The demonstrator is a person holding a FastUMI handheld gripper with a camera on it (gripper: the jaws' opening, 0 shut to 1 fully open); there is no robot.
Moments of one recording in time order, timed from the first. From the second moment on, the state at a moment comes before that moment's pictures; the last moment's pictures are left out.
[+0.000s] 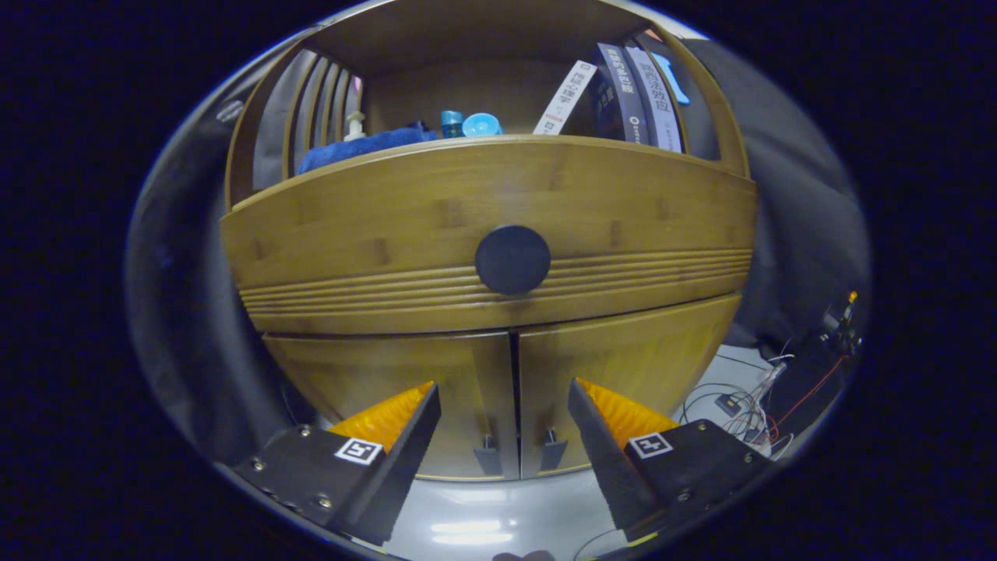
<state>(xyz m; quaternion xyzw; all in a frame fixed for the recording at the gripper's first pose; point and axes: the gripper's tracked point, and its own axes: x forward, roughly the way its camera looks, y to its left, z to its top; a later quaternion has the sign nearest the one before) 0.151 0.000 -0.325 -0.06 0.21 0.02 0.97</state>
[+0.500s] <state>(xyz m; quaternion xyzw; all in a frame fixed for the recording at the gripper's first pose) 0.056 -0.004 -0.157 -0.07 0.13 0.04 0.99</state>
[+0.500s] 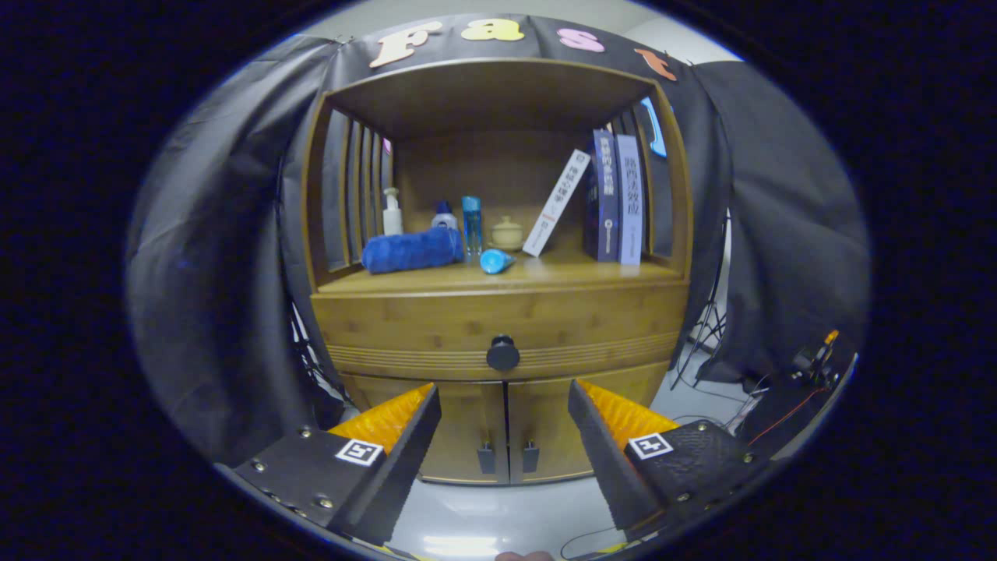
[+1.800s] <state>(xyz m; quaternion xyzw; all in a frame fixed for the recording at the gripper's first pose) -0.047 0.030 0.059 -0.07 -0.01 0.02 1.00</state>
